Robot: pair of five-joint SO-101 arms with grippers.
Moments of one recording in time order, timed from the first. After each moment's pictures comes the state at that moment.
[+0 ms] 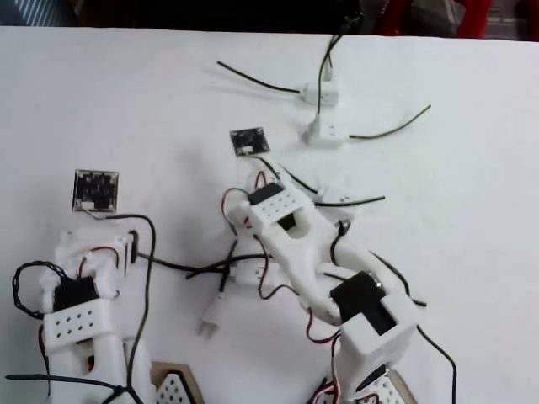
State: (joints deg) left arm -24.2 -58.9 80.4 39.2 -19.9; right arm -37.2 10.7 24.7 46.0 -17.2
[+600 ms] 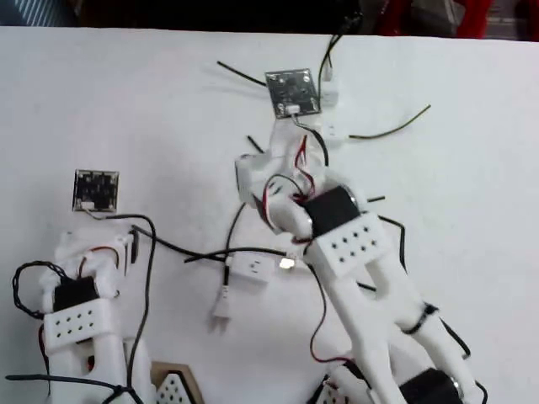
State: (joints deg) left arm -24.2 -58.9 80.4 39.2 -19.9; right arm -31.9 -28.2 24.7 54.8 -13.1
